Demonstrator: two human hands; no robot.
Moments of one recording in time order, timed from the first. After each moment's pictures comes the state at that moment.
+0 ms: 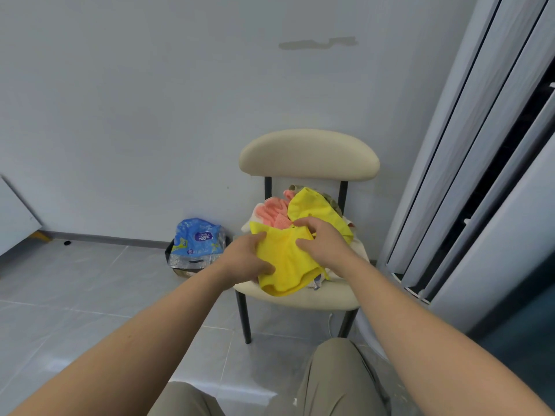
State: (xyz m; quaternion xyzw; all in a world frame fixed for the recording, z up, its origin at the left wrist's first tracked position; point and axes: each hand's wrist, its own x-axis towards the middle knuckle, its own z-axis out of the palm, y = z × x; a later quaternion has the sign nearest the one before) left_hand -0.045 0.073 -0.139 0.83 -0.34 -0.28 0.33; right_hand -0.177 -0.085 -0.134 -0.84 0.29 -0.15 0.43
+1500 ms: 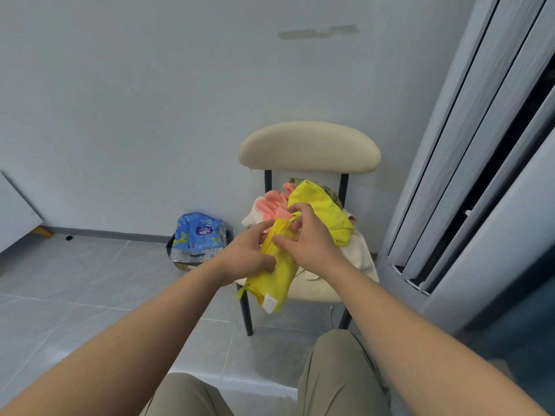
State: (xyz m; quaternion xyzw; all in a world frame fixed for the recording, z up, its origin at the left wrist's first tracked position) left_hand -0.060 0.084 -0.122 0.75 -0.39 -0.35 0.40; right_hand -0.165 -0.058 -0.149 -0.85 0.26 -0.25 0.39
